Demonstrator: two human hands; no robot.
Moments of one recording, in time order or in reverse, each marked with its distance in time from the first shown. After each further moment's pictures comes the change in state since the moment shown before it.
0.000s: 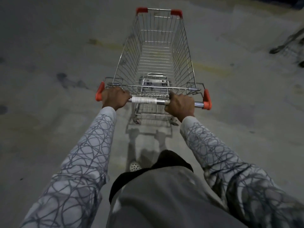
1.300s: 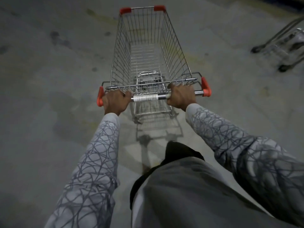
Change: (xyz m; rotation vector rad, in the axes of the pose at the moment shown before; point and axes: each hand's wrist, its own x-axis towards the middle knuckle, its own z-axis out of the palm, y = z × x) left_hand -0.385 0.718 0.087 -0.175 0.254 -0.358; right_hand -0.289 0.704 -0.009 -0.116 -0.003 -0.402
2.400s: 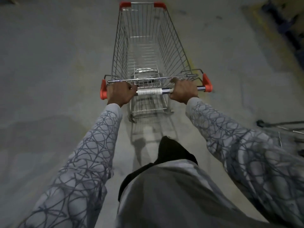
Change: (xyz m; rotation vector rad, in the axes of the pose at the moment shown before) left_hand -0.040 0.579 0.066 -0.135 0.058 -0.623; right_hand 0.099 0.534 -0.026 -0.096 -0.025 -0.648
